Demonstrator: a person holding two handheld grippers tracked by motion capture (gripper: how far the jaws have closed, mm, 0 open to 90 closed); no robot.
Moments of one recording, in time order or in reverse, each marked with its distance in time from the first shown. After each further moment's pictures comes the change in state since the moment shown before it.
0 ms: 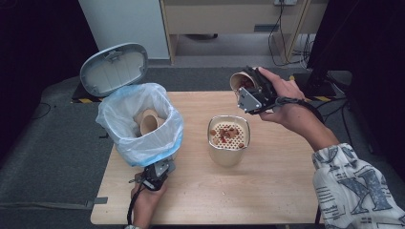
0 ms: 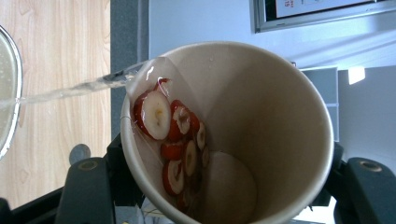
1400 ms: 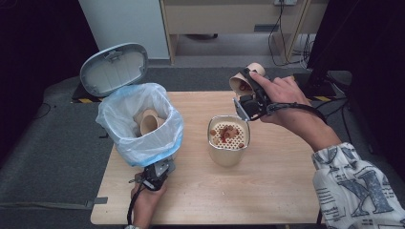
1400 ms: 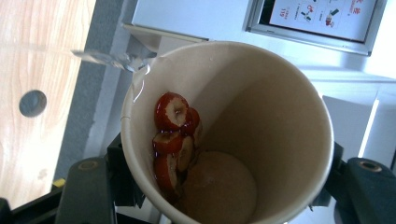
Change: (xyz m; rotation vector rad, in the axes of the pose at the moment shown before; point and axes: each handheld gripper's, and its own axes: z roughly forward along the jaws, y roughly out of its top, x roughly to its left) left arm 0.000 0.000 0.000 0.001 0.001 -0.002; right arm 0.008 0.013 -0.001 0.094 -0.072 -0.331
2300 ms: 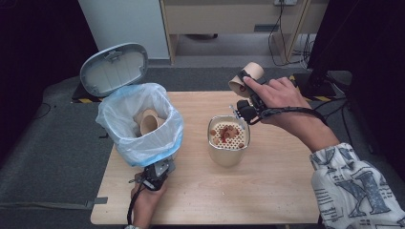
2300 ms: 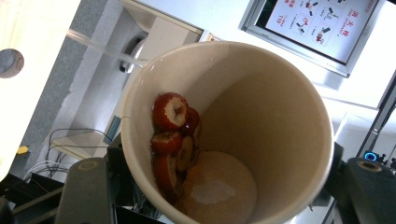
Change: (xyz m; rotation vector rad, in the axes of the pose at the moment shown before) left arm 0.000 0.000 0.000 0.000 -0.001 0.000; right arm 0.010 0.008 0.002 0.042 -0.045 -0.189
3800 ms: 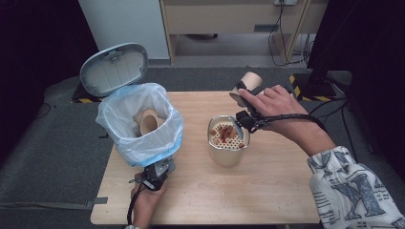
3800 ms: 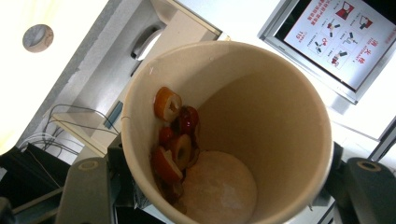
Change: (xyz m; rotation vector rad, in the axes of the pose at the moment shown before) left arm 0.000 0.000 0.000 0.000 0.001 0.000; right arm 0.026 0.013 0.005 0.004 0.050 -0.190
